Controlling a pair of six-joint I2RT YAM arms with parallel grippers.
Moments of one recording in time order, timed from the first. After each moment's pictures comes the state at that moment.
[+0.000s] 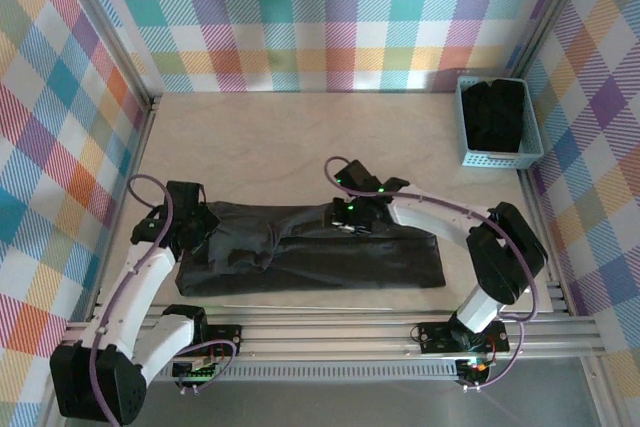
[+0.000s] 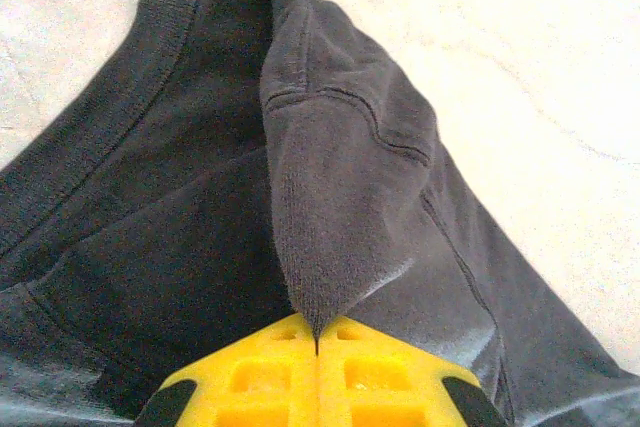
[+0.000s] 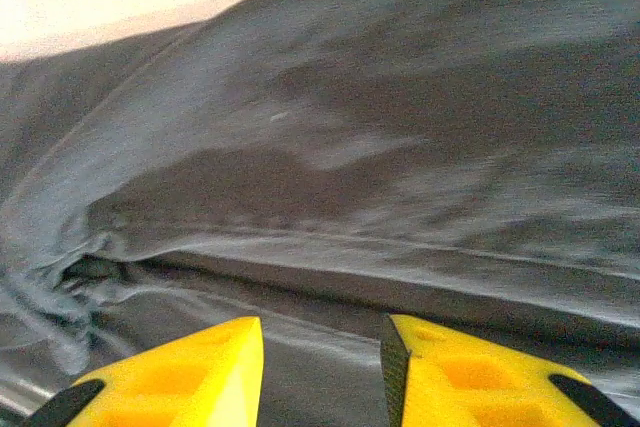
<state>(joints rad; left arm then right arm) -0.09 0.98 0.72 -0.80 -0.09 -0.89 0.70 1.60 1.02 -0.54 -0.21 0.85</state>
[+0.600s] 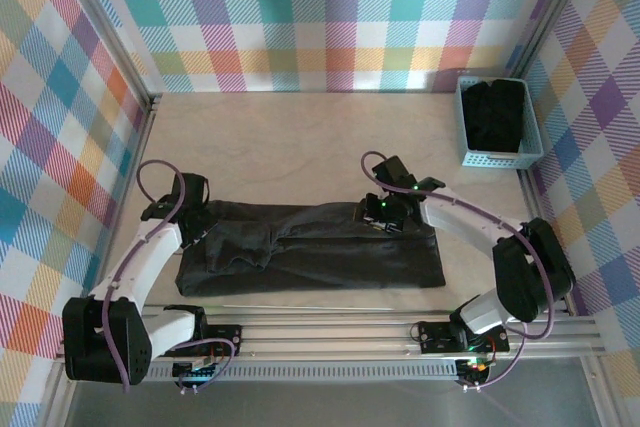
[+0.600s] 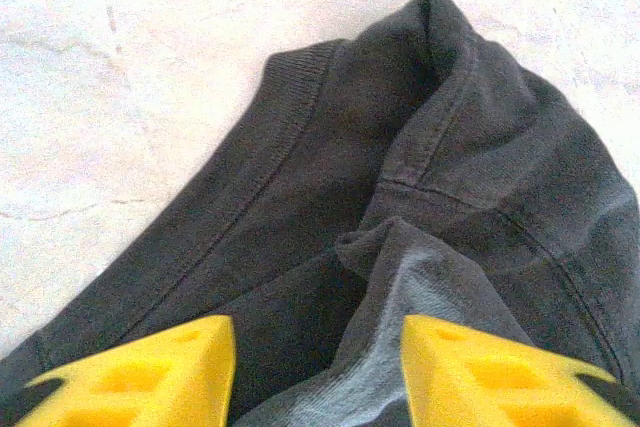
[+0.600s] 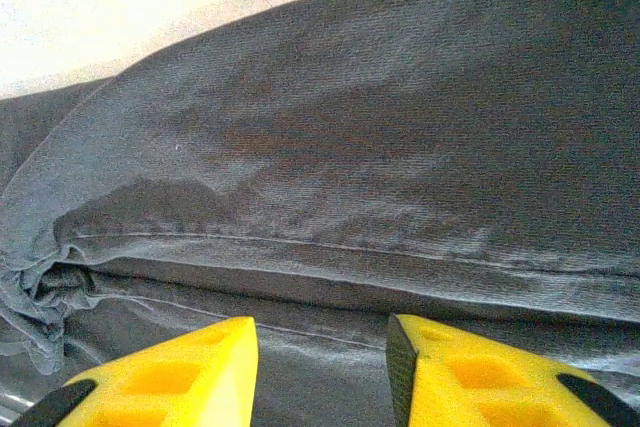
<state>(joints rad) -0.06 1.11 0.74 -0.82 -0.24 -0.82 0.55 1.46 0.94 -0.58 -0.23 0.77</state>
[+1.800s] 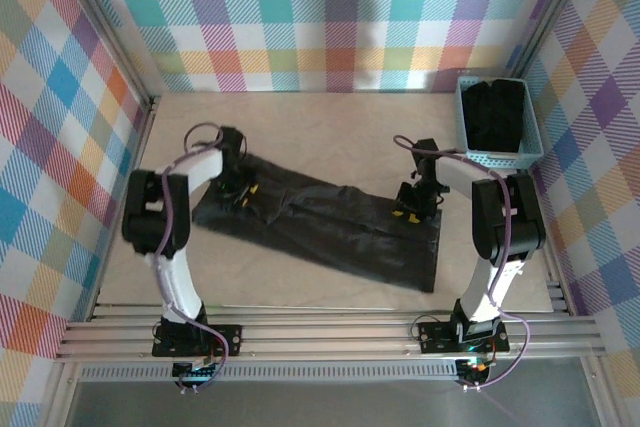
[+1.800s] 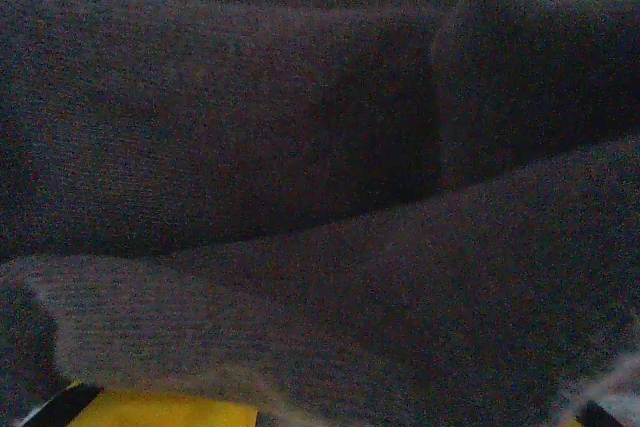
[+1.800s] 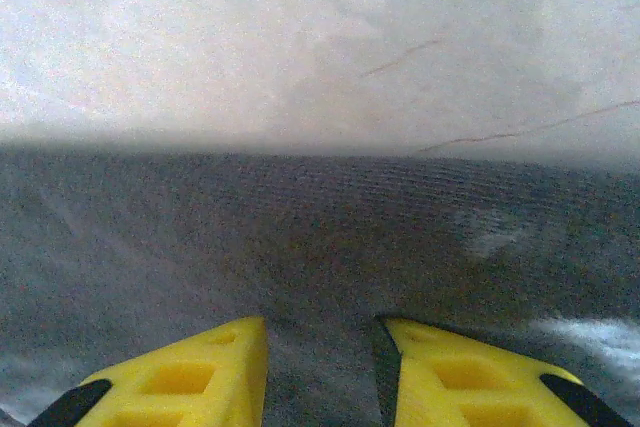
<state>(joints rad) -0.14 2.03 1.43 -0.72 0.14 -1.12 0.20 1.82 1.12 -0.82 -0.26 0.55</state>
